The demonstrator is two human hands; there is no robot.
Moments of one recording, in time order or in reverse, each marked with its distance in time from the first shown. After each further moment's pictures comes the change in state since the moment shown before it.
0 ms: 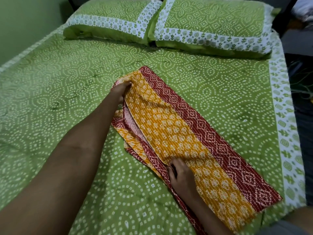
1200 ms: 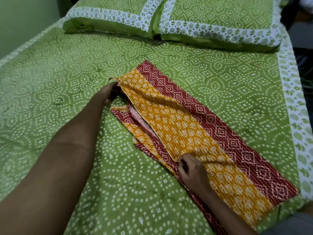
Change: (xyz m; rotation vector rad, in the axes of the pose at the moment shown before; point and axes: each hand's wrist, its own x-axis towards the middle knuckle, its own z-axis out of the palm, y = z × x) left_hand 0.017 -0.013 -0.077 0.024 -0.019 0.023; right_hand 0.003 -0.007 -0.005 -0.039 0.048 -0.107
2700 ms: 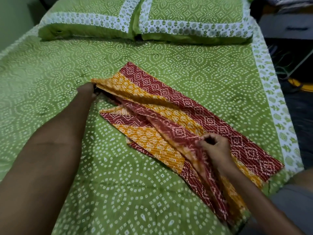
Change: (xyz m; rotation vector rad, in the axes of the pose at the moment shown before) left_hand 0.055 0.022 -0.019 -0.132 0.220 0.078; right_hand 0.013 -0.011 -0.089 0.685 0.127 0.752
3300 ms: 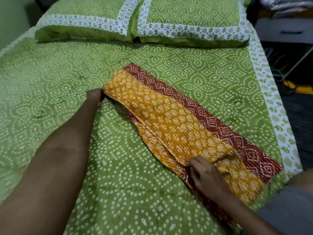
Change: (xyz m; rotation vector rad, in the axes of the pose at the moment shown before) left_hand 0.023 -0.029 0.018 0.135 -0.068 0.060; right_hand -0.030 0.053 0.011 -0.885 -0.139 -0.799
